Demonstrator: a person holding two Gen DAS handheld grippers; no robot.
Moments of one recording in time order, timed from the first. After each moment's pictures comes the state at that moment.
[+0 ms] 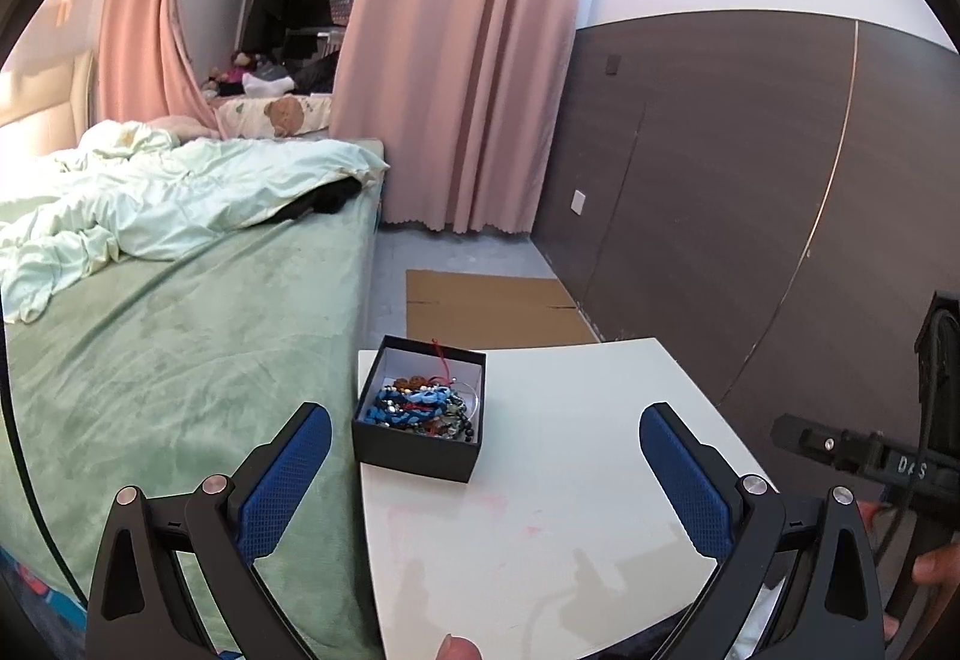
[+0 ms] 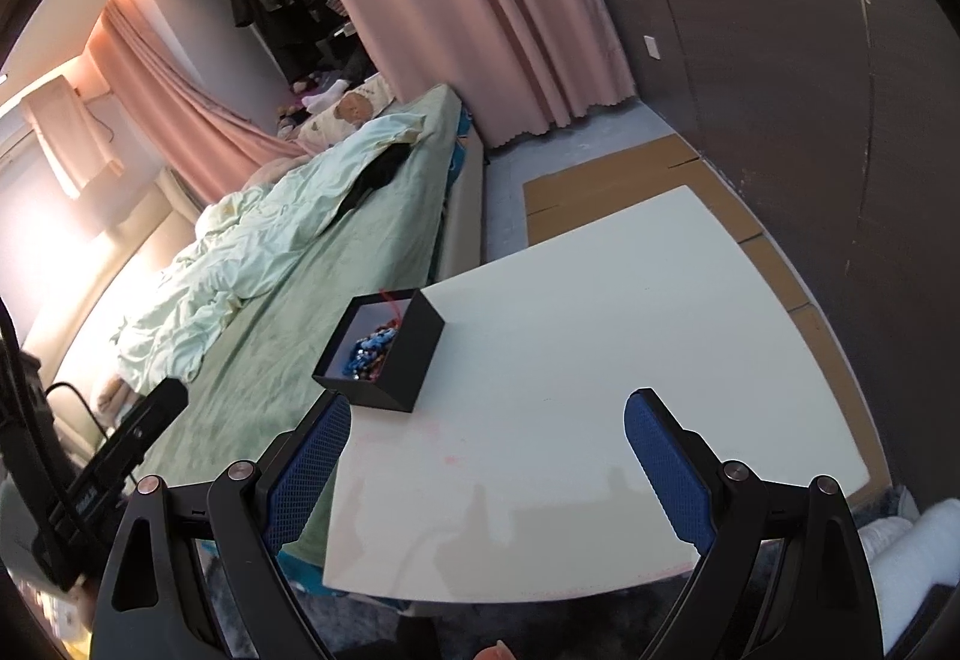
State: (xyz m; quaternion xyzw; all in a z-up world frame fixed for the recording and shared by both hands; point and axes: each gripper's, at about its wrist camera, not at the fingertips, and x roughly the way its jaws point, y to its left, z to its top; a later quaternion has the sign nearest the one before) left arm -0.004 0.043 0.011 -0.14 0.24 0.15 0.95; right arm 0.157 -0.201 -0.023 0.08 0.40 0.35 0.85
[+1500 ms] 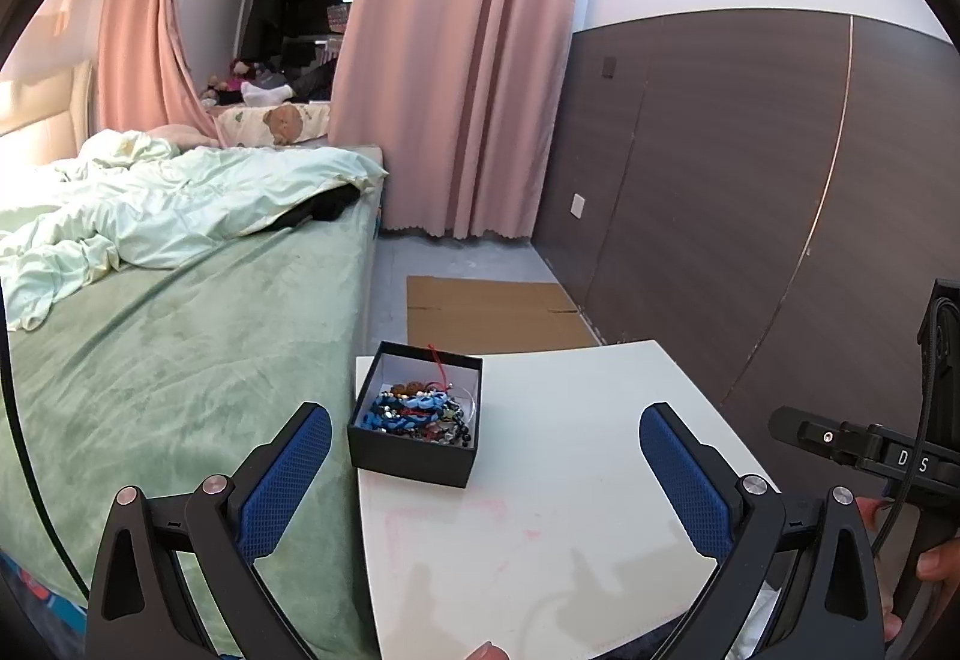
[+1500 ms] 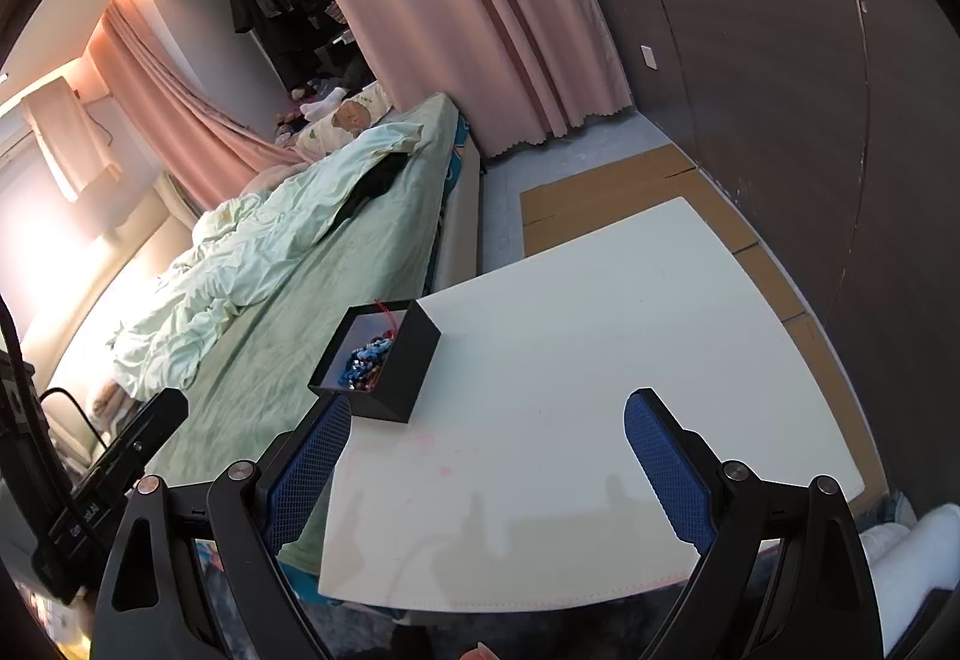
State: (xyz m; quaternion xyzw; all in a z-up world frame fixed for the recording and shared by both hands) left arm -0.004 0.039 0.011 -0.13 0.23 0.15 0.95; right arm 0.156 -0.199 -0.019 0.07 0.38 0.35 0.85
